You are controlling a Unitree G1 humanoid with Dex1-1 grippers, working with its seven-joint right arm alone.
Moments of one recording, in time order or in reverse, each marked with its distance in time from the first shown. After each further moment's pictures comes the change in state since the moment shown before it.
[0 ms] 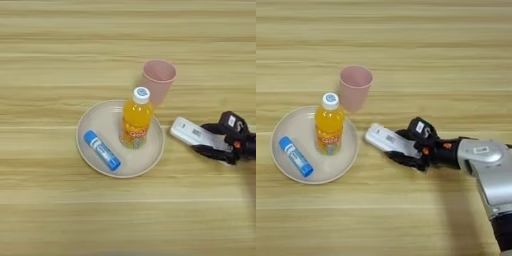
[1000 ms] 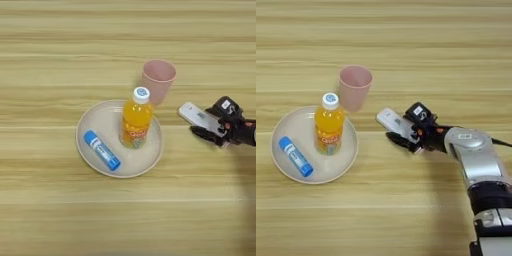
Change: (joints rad) arm -0.207 0.108 0.026 0.380 -0.080 -0.090 -0.207
